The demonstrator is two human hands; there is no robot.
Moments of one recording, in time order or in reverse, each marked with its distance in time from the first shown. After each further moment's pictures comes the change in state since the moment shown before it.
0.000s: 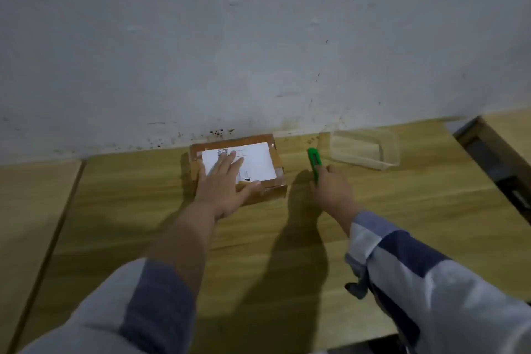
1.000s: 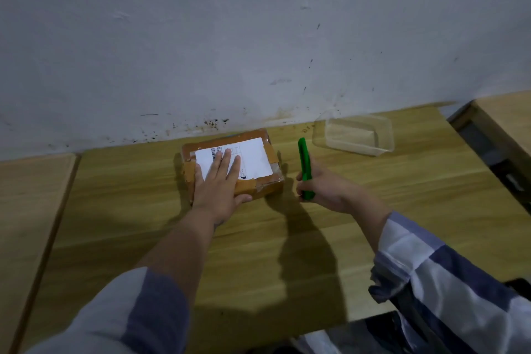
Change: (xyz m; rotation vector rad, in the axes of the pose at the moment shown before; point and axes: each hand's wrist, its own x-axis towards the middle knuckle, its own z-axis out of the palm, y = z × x) left_hand -0.016 -0.002 0.018 0.245 0.017 0.057; right_hand -0.051 -0.020 -0.042 1.055 -0.464 0.097
